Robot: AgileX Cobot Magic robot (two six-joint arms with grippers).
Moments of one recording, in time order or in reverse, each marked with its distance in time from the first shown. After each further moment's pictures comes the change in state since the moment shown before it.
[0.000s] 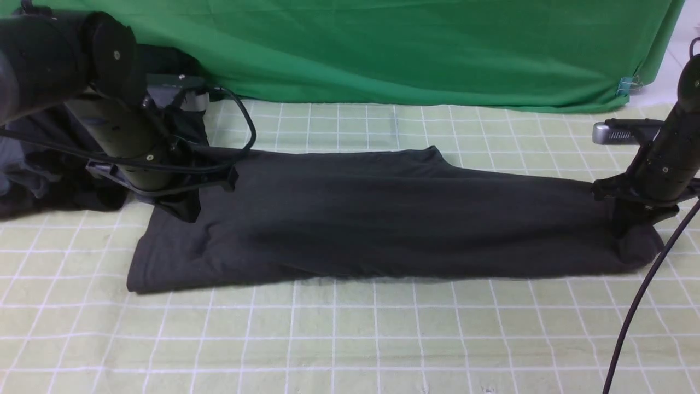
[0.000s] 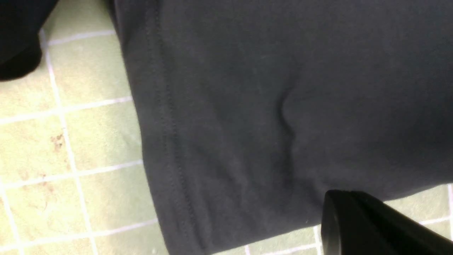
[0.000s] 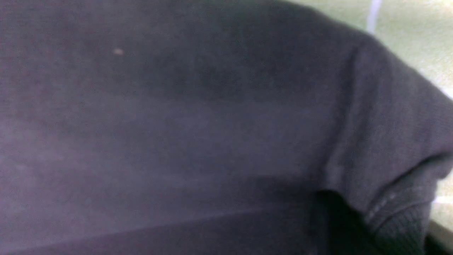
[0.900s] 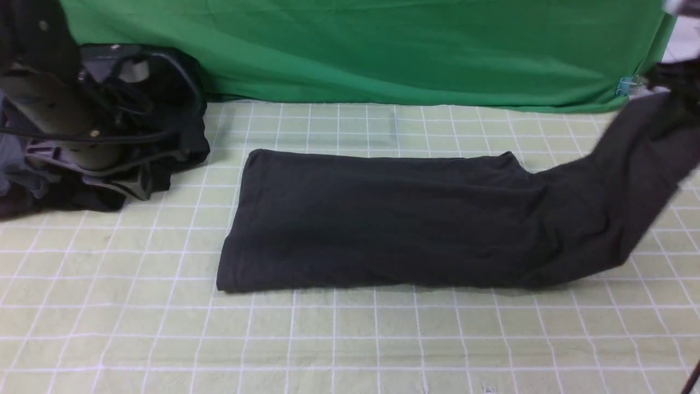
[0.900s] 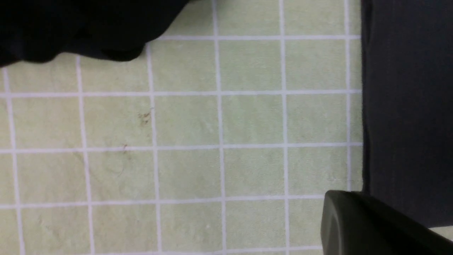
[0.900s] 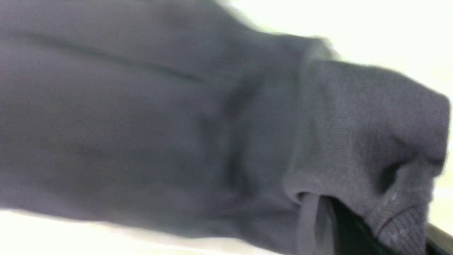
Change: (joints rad) right arm 0.081 -0.406 -0.030 0.201 0.118 0.037; left arm 0.141 -0.079 0.002 -0.004 0.022 -0.077
